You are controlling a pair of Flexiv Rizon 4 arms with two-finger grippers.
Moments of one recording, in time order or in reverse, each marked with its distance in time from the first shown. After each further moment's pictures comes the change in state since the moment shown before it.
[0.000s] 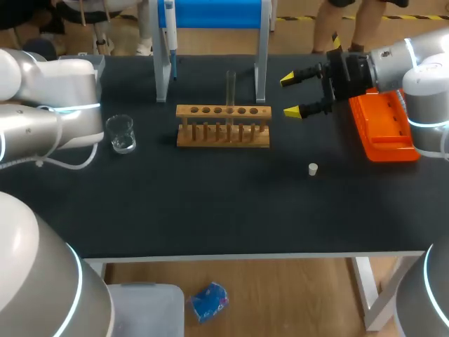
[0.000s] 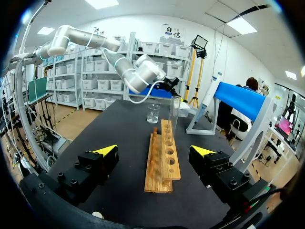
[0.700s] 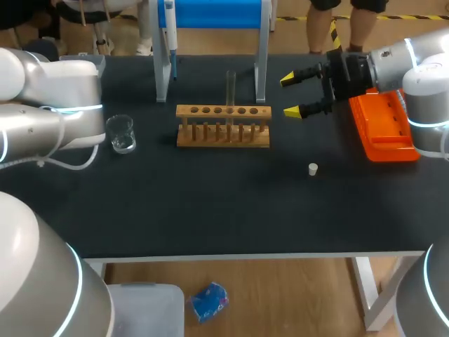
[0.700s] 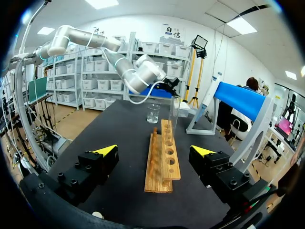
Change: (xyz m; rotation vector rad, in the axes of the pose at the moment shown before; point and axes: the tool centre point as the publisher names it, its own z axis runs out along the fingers) left arm 0.003 0.002 0.002 -0.006 -0.008 0.017; right arm 0.000 0.000 0.000 0.000 0.000 0.000
